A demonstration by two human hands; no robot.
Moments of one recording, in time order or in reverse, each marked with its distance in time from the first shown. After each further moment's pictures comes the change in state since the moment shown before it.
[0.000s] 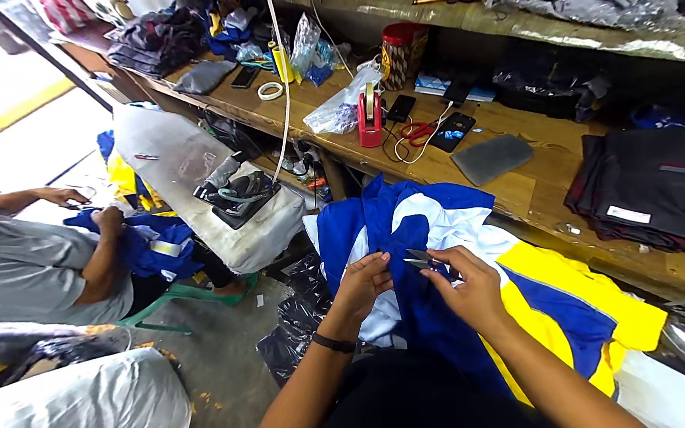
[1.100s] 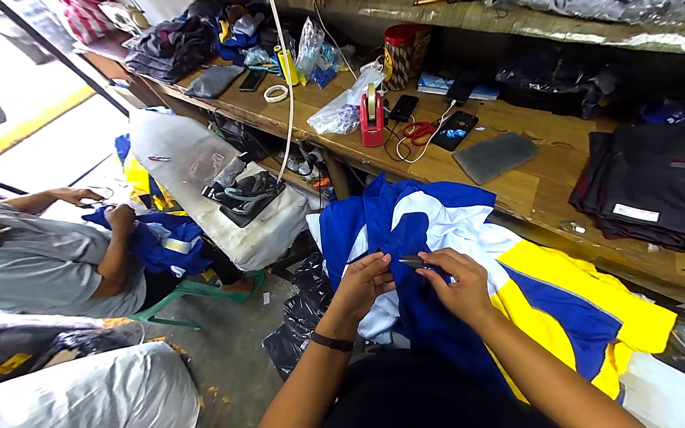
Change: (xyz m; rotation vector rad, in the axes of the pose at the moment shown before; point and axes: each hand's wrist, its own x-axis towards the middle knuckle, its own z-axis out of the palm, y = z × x) left_hand -0.008 -0.004 0.002 0.024 -0.053 0.011; right_hand -0.008 0.022 0.016 0.116 0.048 -0.137
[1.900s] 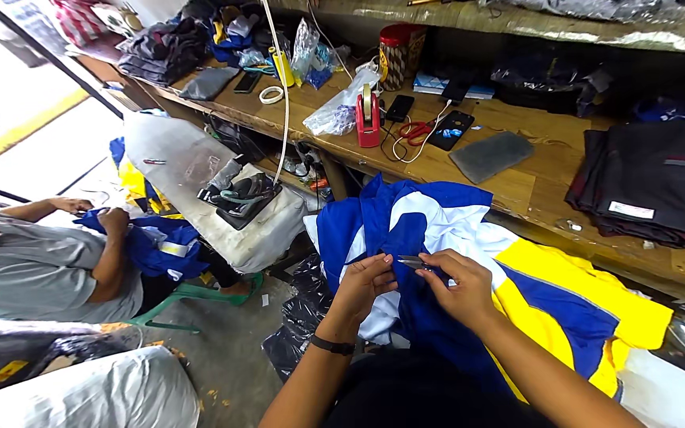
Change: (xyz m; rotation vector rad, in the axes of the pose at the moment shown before) left_hand -0.001 0.001 0.007 0.039 0.017 0.009; right_hand 0.002 -0.012 -0.008 -0.082 0.011 0.024
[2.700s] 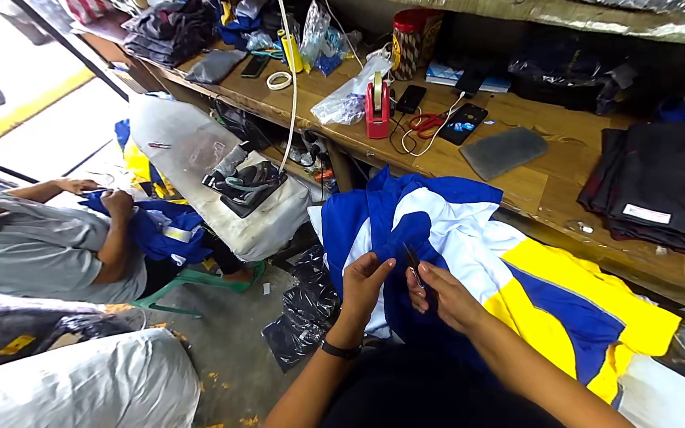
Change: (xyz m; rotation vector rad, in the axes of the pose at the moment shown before) left_hand 0.008 -0.038 -0.018 0.330 0.144 0.463; right_hand 0.001 -0.025 0.009 1.247 -0.551 0.695
